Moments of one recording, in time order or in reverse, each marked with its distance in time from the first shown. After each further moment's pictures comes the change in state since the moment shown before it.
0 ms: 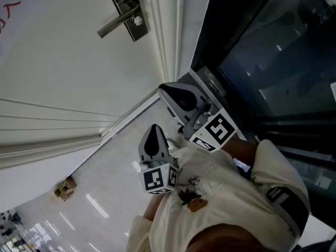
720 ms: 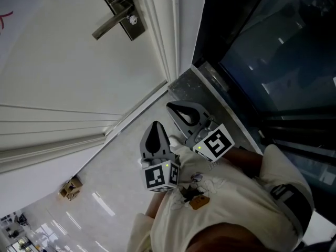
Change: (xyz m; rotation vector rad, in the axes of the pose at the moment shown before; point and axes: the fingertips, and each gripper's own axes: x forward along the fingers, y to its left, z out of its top) left arm 0.006 -0.007 0.001 0.016 0.007 -0.012; right arm -0.046 0.011 -0.057 -0.043 0.145 -0.070
